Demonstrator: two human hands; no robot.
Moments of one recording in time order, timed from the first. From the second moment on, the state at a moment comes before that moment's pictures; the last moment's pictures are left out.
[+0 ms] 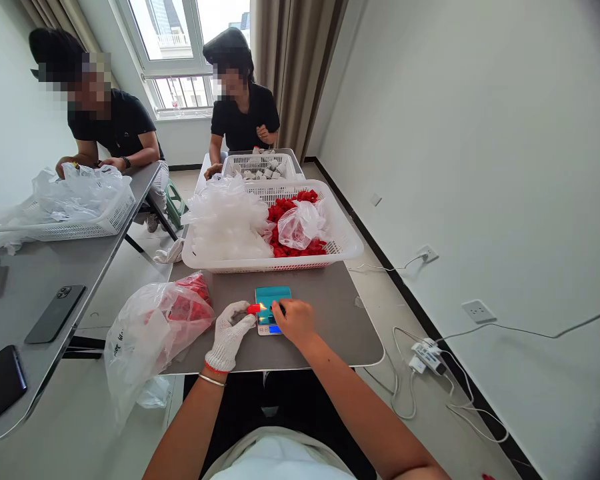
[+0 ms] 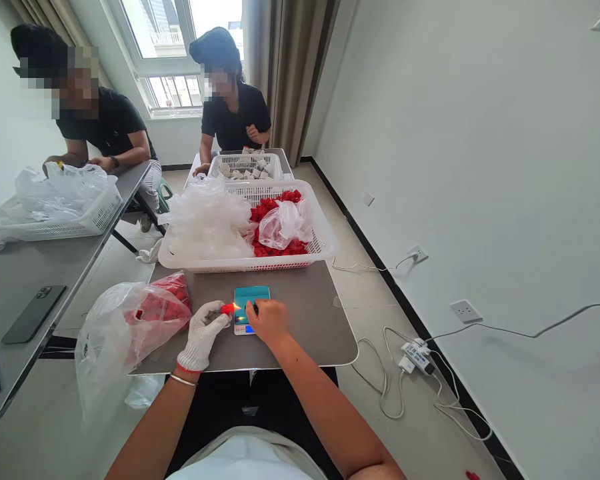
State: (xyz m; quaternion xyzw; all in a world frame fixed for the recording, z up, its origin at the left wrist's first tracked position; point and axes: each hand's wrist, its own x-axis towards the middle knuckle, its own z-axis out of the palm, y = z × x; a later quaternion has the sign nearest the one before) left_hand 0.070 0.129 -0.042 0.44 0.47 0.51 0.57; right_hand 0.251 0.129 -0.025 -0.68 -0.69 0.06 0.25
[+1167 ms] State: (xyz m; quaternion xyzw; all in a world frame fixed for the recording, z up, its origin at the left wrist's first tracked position) left_hand 0.068 0.127 -0.040 0.53 0.49 0.52 0.45; right_hand 0.287 0.103 -0.036 -0.64 -0.64 0.16 0.39
